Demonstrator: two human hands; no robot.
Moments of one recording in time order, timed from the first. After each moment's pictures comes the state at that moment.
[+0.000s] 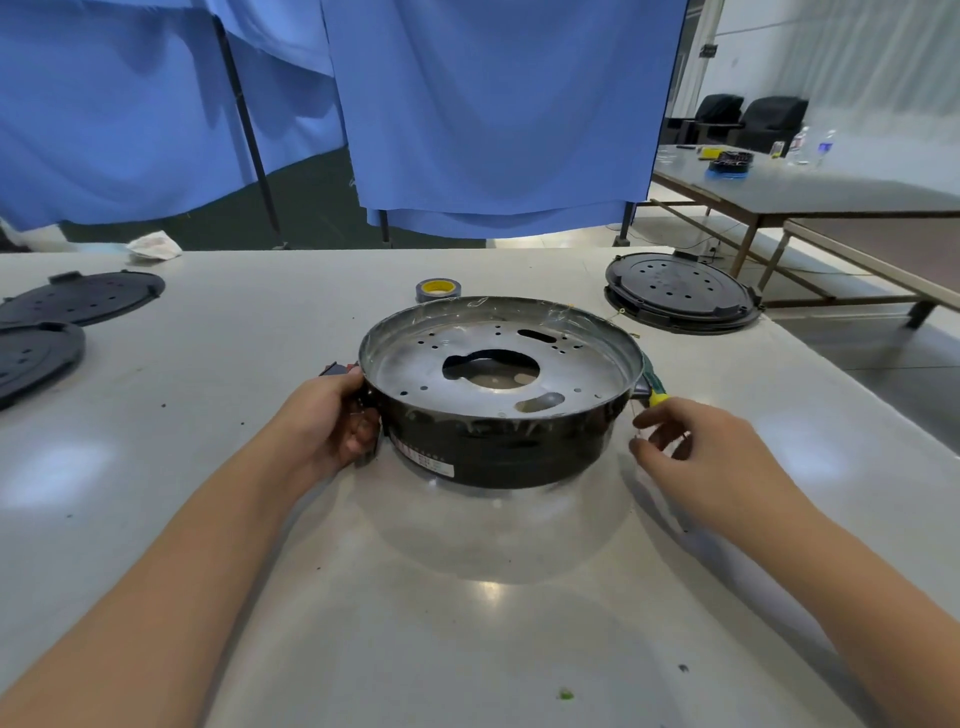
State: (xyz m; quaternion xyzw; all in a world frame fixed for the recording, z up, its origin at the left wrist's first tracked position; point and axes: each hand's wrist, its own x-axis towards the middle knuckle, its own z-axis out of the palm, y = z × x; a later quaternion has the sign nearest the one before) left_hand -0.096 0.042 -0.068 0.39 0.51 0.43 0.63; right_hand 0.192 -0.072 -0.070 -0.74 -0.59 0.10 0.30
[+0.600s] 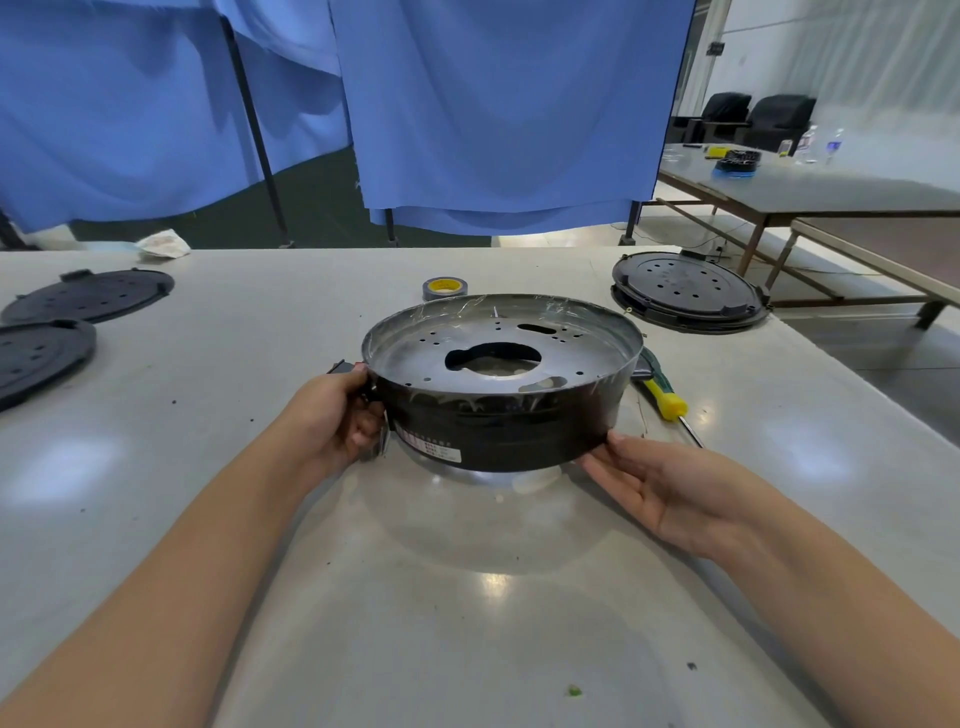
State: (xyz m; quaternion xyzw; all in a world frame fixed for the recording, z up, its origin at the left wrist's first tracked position) left_hand -0.100 0.045 -0.070 0.36 0.50 0.44 0.65; right_hand 0.159 -0.067 -0.064 -0.45 -0.11 0.70 0.55
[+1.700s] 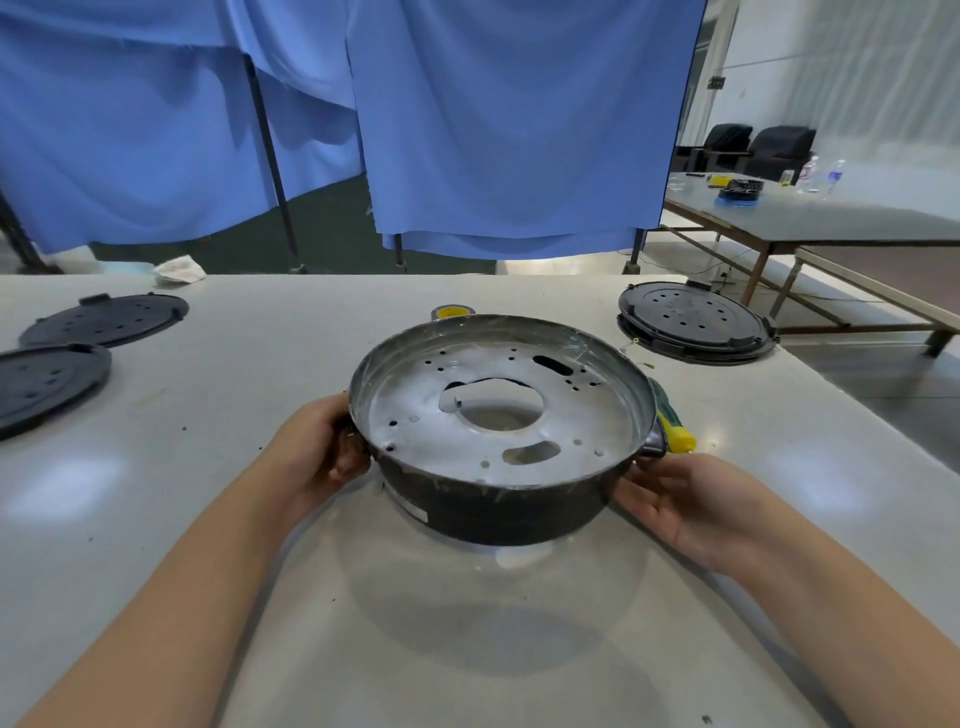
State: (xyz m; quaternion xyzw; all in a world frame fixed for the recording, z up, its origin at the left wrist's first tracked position) left_hand -0.118 0.044 -0.073 0.46 0.44 0.47 0.60; right_hand 0.176 -0.050 -0.069 -0.41 -0.15 0.69 0.57
